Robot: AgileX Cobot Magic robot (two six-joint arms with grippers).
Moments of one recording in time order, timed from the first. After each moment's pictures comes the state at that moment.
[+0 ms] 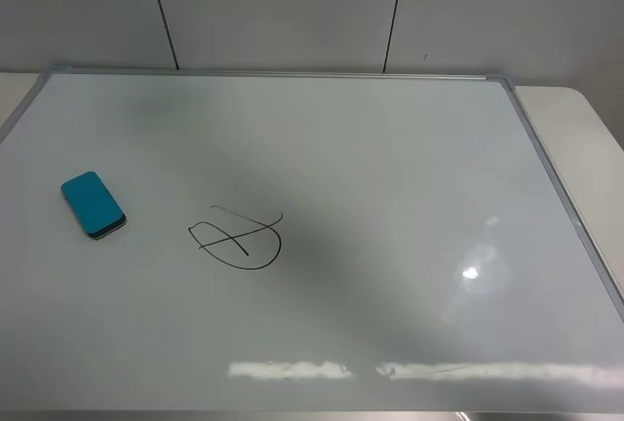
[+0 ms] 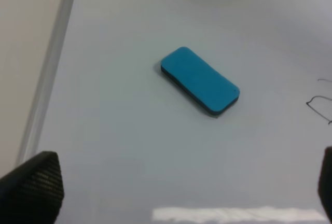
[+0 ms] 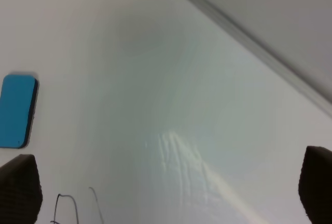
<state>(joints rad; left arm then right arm) -0.05 -0.01 -0.51 0.05 1.06 -0.08 0.68 1.97 -2.32 0.13 1.21 -0.16</state>
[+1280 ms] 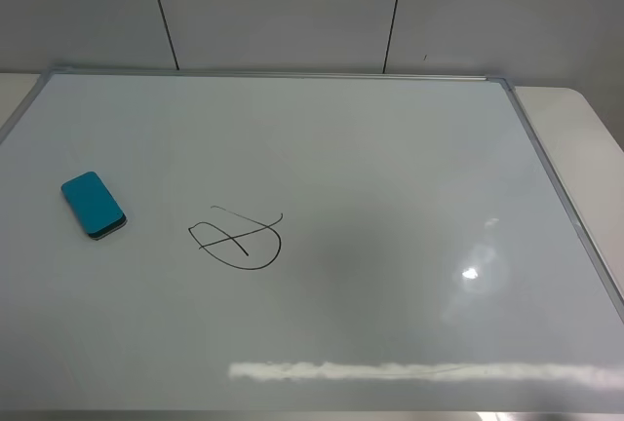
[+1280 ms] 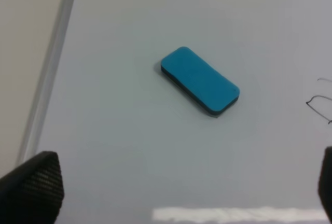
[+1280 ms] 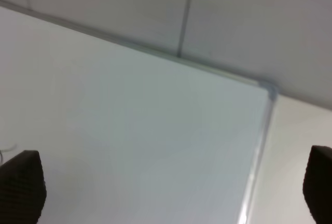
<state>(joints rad) -0.05 -0.01 -0.51 0.05 1.06 -0.08 0.66 0.46 -1.10 -0.32 1.15 0.14</state>
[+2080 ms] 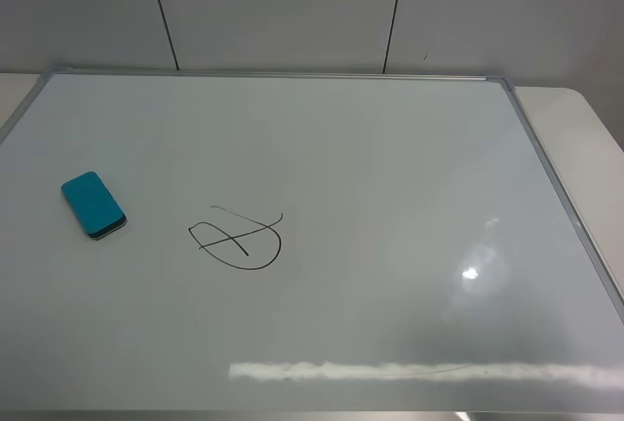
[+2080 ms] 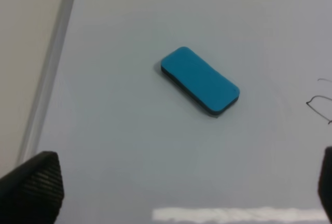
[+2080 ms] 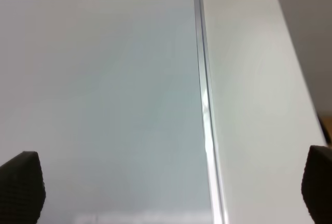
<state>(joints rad) -0.05 -0.01 -0.51 0.05 1.06 -0.08 0.20 0.01 -0.62 -0.13 1.22 0.12</state>
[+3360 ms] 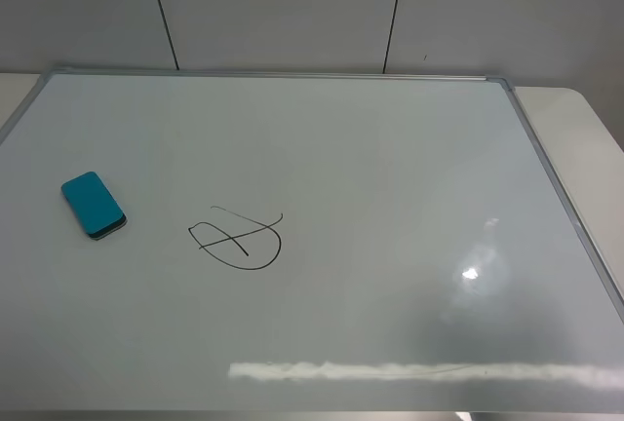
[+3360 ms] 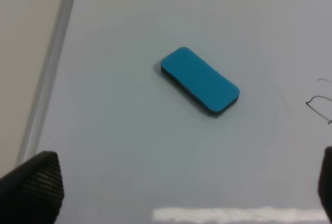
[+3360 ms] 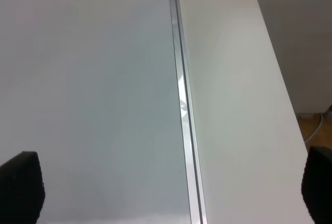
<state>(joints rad) -0.05 -0.01 -0.51 0.05 1.06 -0.07 0.04 0.00 -0.50 -0.10 1.06 -0.02</state>
